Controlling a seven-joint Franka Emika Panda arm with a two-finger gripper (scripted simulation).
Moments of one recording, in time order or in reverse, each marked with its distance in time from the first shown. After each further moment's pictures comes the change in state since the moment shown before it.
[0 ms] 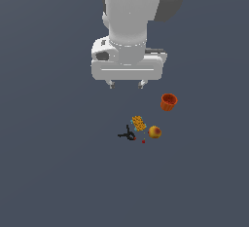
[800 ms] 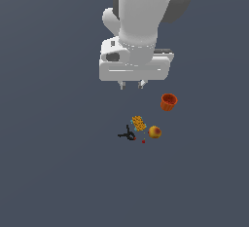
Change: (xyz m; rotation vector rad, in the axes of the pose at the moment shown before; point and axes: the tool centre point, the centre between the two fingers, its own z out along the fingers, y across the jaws) arm 0.000 -0.018 0.002 -0.033 0.000 -0.078
